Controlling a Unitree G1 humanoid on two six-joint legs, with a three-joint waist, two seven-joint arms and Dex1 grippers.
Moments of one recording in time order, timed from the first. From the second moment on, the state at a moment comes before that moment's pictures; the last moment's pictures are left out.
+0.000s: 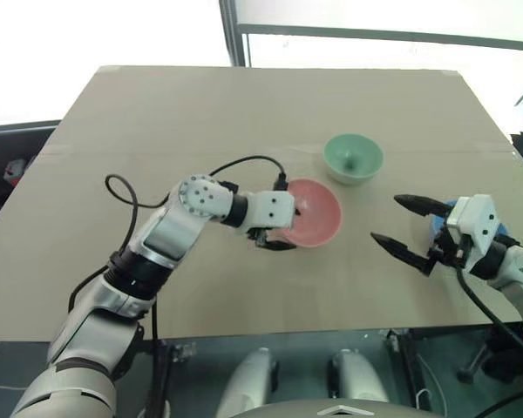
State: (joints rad) left arm -0.67 0.68 -0.33 -0.11 -0.10 0.31 -1.24; right arm -0.05 -0.70 -0.12 -0.49 0.36 0.31 0.75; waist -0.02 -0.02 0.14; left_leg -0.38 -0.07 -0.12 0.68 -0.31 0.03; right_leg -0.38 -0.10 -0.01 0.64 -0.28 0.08
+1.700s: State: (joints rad) left arm -0.03 0.63 0.30 -0.34 -0.66 0.35 -0.98; right arm -0.65 -0.58 0.30 -0.22 0.07 0.36 1.06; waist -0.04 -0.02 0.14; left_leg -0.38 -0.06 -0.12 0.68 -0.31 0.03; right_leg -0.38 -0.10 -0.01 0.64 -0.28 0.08
